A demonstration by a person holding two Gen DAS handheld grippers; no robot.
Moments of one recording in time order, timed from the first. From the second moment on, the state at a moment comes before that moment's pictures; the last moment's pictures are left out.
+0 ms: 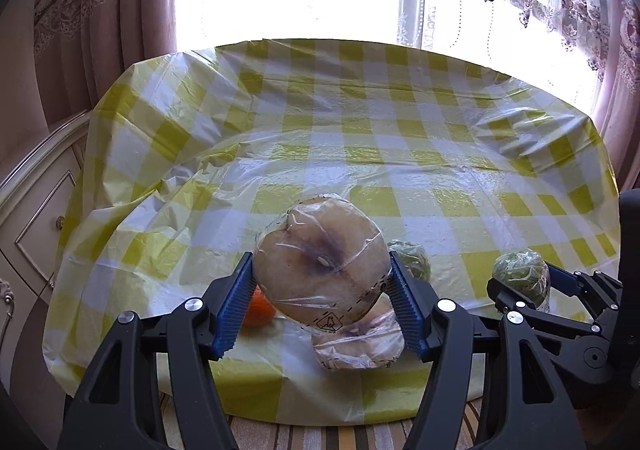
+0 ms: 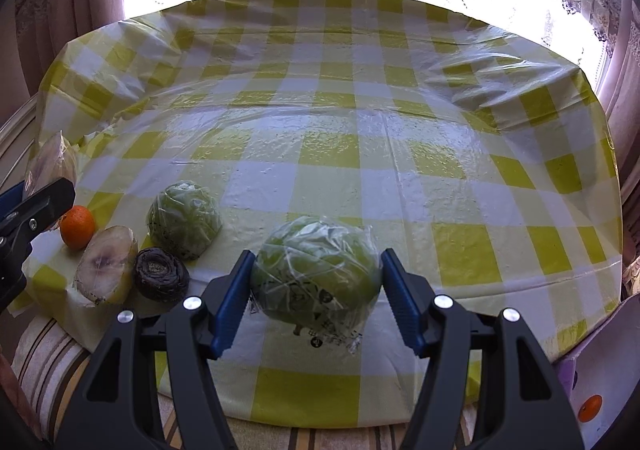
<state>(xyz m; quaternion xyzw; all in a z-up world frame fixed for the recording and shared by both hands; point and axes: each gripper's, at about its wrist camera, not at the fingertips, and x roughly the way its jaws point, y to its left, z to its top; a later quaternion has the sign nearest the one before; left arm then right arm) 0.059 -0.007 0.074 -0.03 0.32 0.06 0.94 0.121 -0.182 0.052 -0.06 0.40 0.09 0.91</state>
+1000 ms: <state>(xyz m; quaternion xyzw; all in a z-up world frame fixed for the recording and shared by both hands) 0.000 -0.117 0.056 -0.03 0.32 -0.05 0.94 0.025 -0.262 0.051 -0.06 0.41 0.06 0.91</state>
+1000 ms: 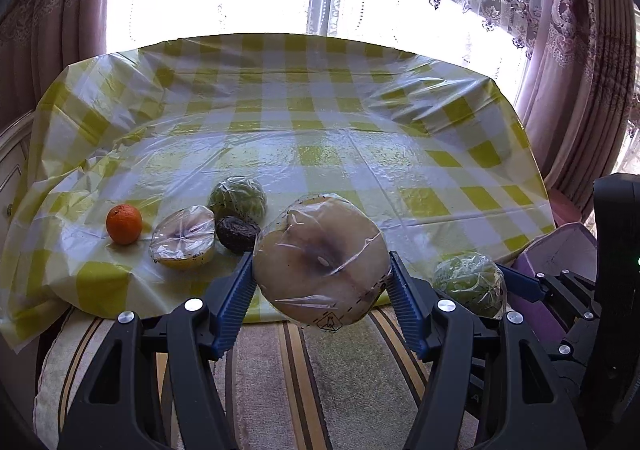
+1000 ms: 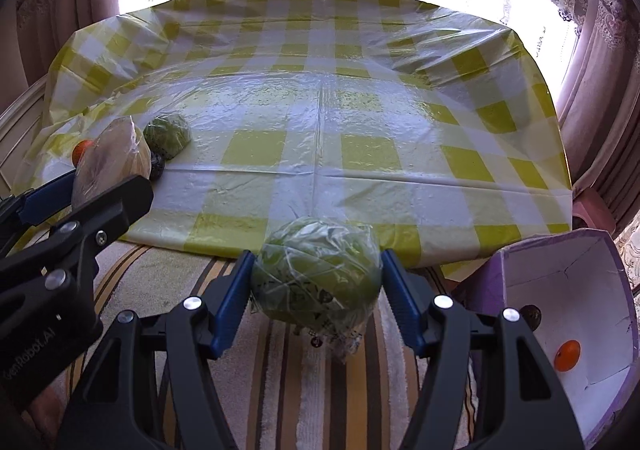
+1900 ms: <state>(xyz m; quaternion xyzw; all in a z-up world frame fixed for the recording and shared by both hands) -0.005 -0.282 0.041 0.08 0.33 -0.22 0.91 -0.013 -0.444 0.039 0.03 0.43 -0.09 0.90</state>
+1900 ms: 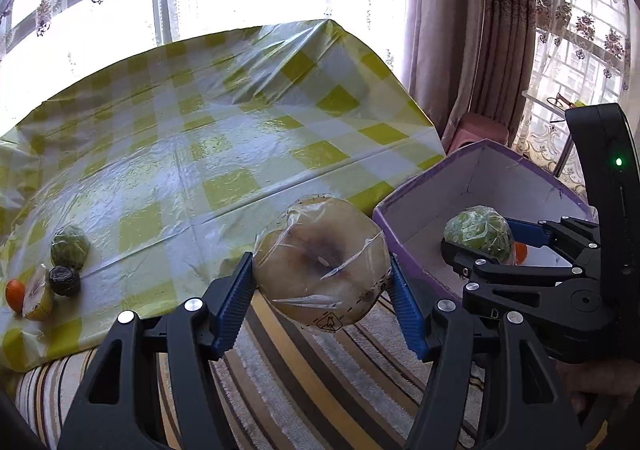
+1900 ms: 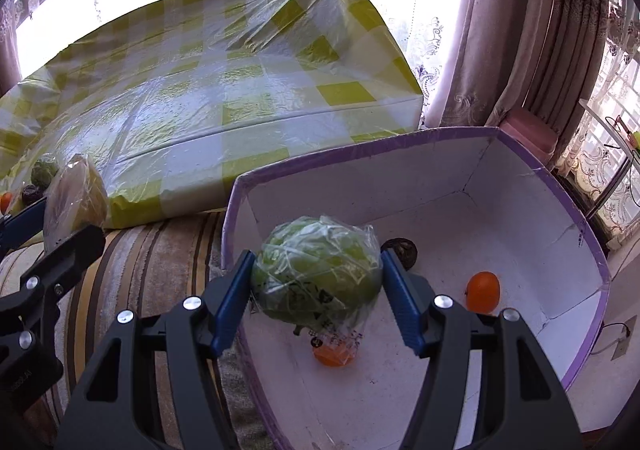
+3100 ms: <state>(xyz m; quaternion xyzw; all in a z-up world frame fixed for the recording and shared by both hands) -0.025 -0.408 -0.014 0.26 0.40 -0.40 0.78 -0.029 -0.552 -0.002 0.02 0.48 -0.20 0.85</state>
